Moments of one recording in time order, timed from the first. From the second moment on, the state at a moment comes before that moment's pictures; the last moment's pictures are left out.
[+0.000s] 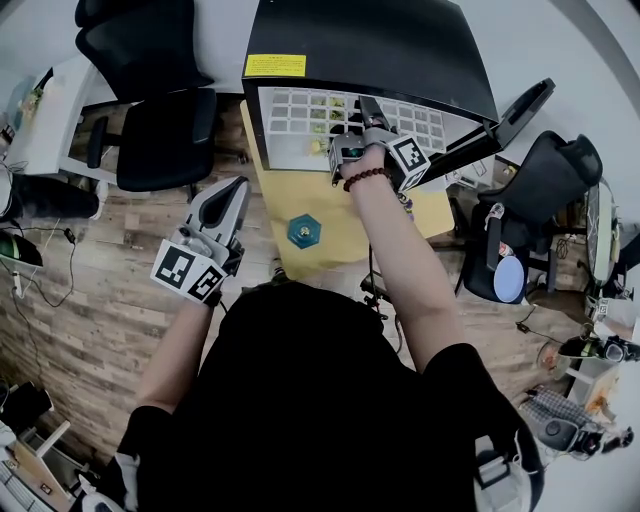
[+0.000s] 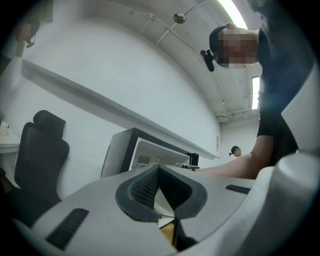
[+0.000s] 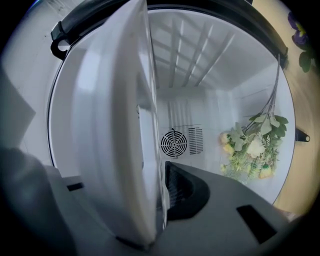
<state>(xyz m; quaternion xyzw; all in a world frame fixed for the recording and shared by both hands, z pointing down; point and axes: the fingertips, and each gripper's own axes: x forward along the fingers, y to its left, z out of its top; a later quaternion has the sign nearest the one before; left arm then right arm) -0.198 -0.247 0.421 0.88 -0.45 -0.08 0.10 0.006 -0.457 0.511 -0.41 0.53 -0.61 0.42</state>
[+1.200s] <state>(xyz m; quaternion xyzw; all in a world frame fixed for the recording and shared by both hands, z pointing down) -0.206 -0.233 0.426 0.89 -0.44 -0.07 0.11 0.005 -0.491 0.505 -0.40 0.55 -0.59 0.44</state>
